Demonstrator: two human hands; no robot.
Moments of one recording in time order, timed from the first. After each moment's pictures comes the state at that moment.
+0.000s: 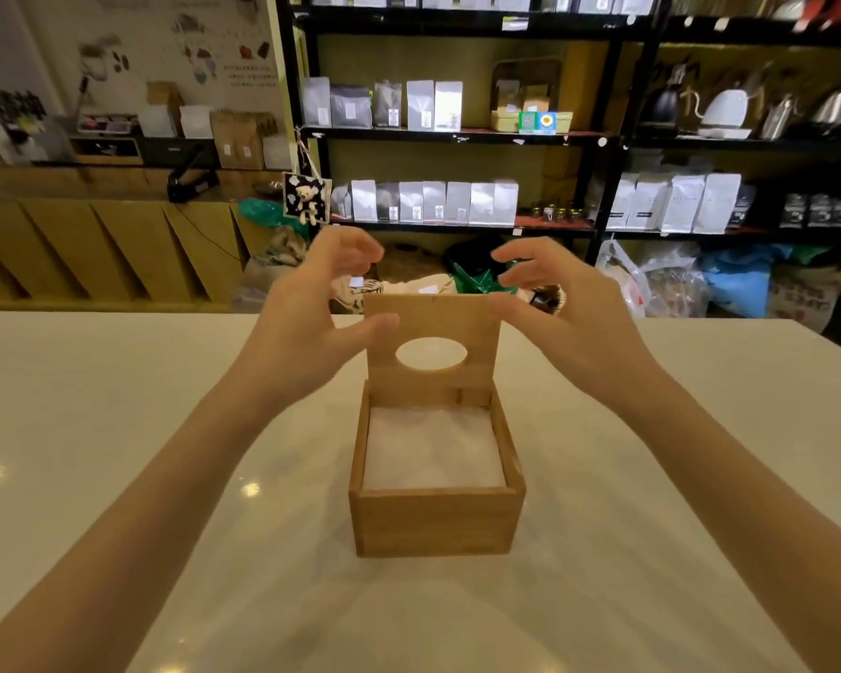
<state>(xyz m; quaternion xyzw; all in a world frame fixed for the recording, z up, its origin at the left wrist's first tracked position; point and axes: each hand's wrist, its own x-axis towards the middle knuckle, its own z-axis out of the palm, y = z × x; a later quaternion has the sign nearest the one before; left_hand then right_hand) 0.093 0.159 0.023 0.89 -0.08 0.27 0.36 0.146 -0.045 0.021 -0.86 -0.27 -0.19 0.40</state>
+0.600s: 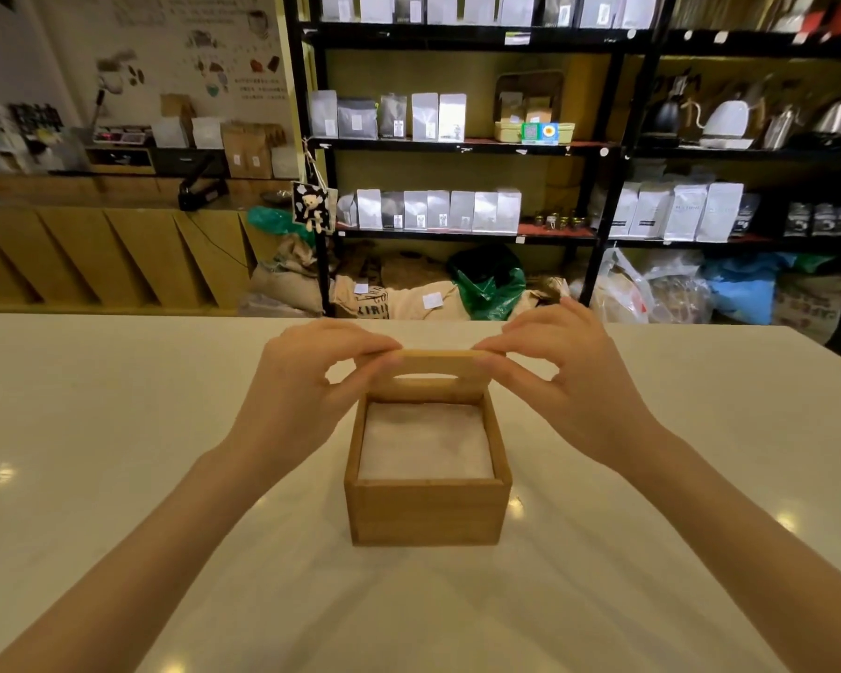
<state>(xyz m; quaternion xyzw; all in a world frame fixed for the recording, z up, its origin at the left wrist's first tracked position) 0.065 0.155 -0.006 0.89 -0.17 0.35 0.25 0.130 -0.065 -0.009 -0.83 -0.38 -0.28 0.31</state>
